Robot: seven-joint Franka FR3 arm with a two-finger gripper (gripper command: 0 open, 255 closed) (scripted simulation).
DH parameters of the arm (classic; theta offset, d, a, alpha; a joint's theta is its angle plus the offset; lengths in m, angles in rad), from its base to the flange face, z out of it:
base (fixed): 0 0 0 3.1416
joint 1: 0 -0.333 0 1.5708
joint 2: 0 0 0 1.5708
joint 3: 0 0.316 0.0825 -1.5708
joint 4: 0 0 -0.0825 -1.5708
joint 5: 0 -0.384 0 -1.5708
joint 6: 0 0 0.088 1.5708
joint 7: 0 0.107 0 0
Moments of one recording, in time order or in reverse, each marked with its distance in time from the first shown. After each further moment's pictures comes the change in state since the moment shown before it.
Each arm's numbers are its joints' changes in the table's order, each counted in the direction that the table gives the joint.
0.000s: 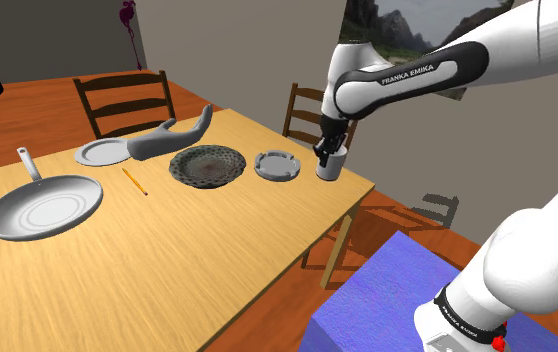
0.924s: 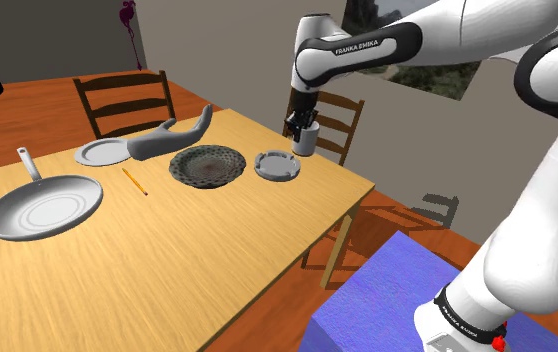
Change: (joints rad) arm -0.010 0.316 0.011 -0.477 -0.002 -0.163 0.010
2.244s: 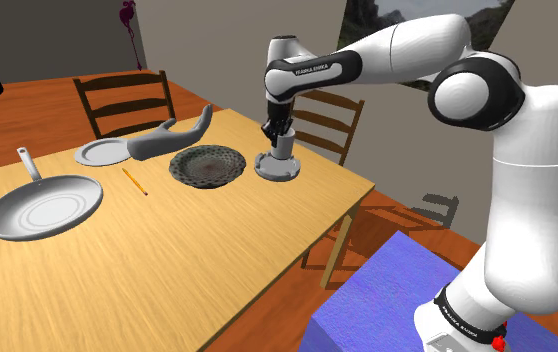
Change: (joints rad) arm -0.013 0.337 0.004 -0.327 0.008 0.009 0.018
